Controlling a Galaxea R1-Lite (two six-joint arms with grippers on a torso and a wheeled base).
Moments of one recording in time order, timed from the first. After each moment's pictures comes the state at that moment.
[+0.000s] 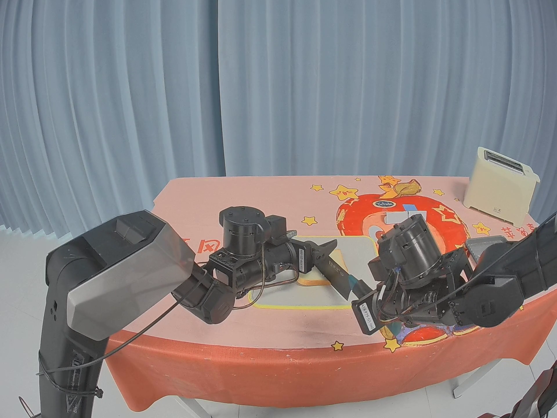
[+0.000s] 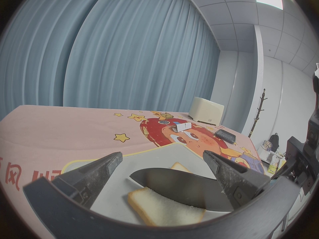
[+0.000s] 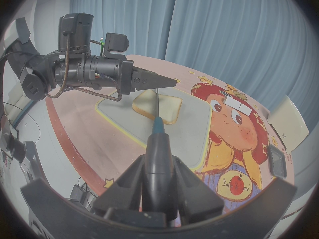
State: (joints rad) left arm -0.57 2.42 -1.25 -0.98 -0.22 -0.22; right arm 0.74 1.85 -0.90 -0.10 -0.29 0.12
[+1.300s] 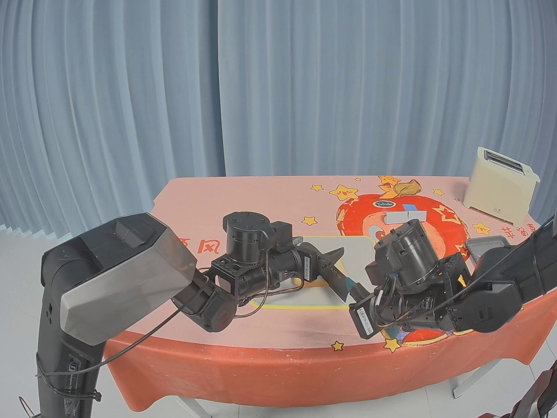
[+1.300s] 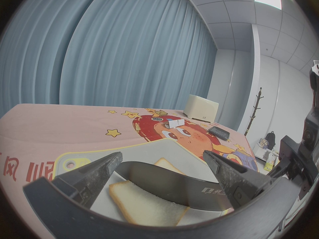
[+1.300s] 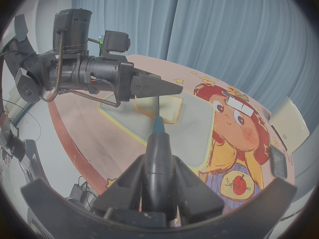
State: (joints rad) left arm -0.60 2.39 -1.19 -0.99 -0.22 -0.21; right arm 0.76 1.86 -0.86 -0.11 -0.29 0.12
